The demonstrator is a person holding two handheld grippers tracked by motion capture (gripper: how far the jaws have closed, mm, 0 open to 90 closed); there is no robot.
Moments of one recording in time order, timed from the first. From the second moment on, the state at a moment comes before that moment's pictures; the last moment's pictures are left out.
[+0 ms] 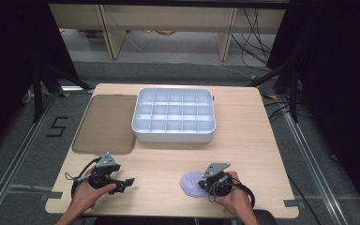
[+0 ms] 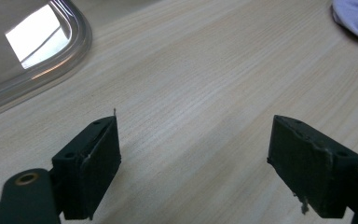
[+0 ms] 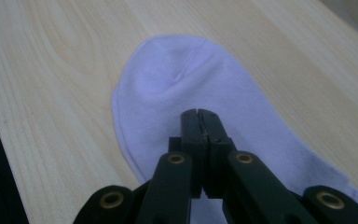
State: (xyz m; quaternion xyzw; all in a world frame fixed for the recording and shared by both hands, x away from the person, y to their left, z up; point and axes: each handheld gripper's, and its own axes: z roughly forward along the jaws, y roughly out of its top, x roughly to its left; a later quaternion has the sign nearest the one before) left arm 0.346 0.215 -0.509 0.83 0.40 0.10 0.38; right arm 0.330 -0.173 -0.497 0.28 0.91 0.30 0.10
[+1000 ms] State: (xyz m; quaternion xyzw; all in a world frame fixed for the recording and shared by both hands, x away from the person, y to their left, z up) left arm 0.347 0.213 -0.508 0.83 0.40 0.08 0.38; right arm 0.354 -0.092 -0.499 0.18 0.93 0.30 0.07
